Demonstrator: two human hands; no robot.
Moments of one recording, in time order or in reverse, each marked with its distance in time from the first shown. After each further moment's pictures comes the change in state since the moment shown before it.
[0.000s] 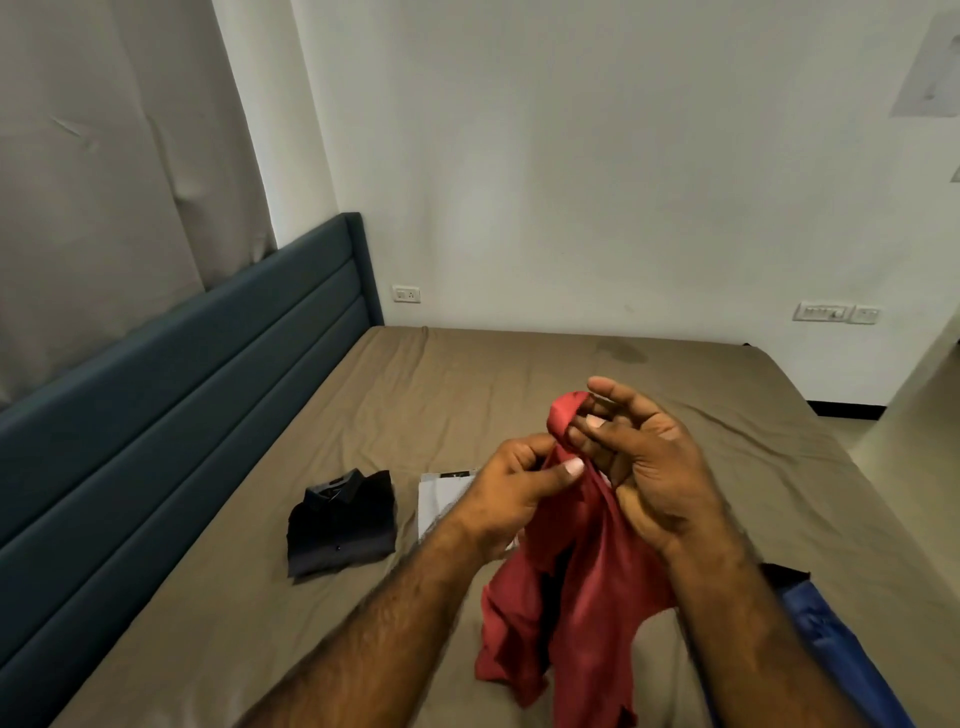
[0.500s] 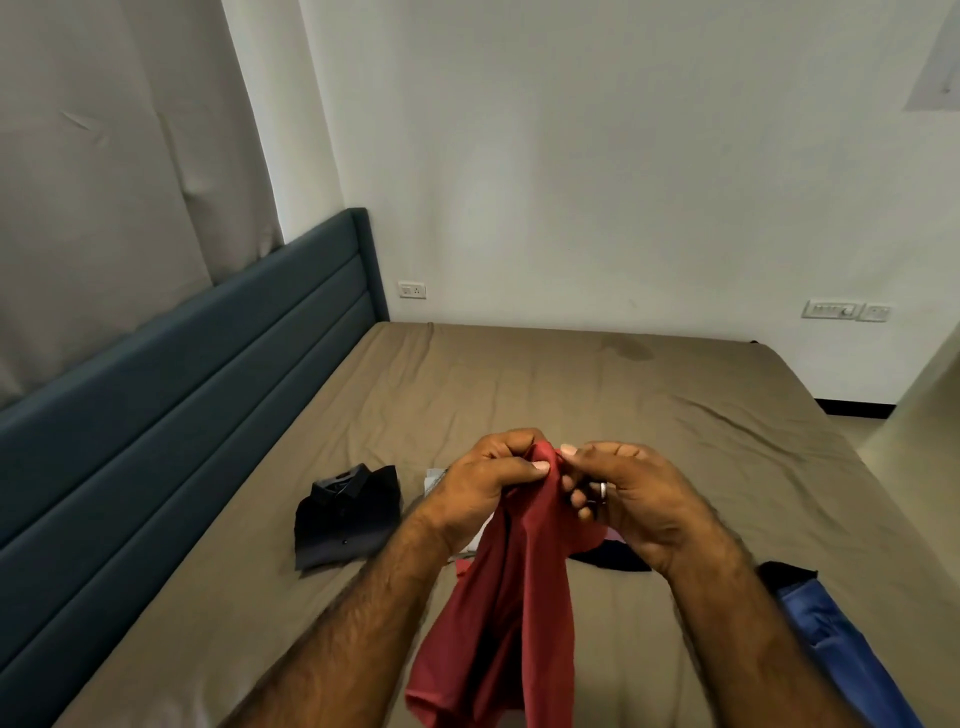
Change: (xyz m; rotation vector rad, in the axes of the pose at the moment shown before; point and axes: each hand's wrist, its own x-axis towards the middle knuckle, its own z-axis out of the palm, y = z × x) left_hand -0.018 0.019 -0.031 0.084 -0.080 -0.001; right_hand -0.012 0.014 -0.008 -0.432 -0.075 0.331
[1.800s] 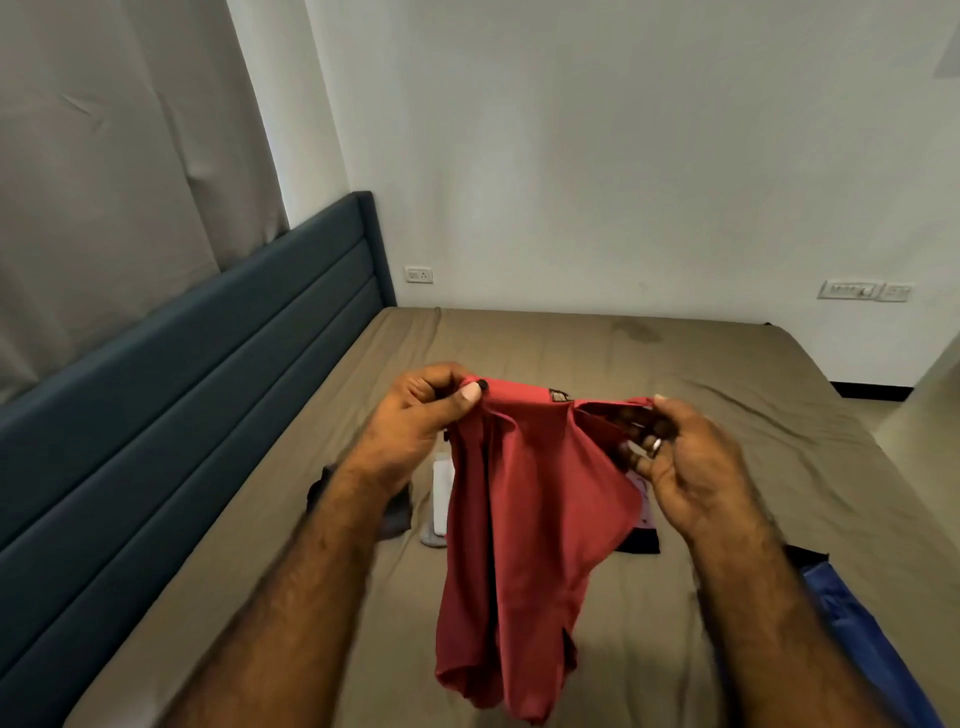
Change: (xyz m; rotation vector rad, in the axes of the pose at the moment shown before) left_hand -0.012 0.029 -0.061 0.099 0.278 0.139; right_hand 0.024 -0.005 -0.021 0.337 0.414 -0.145
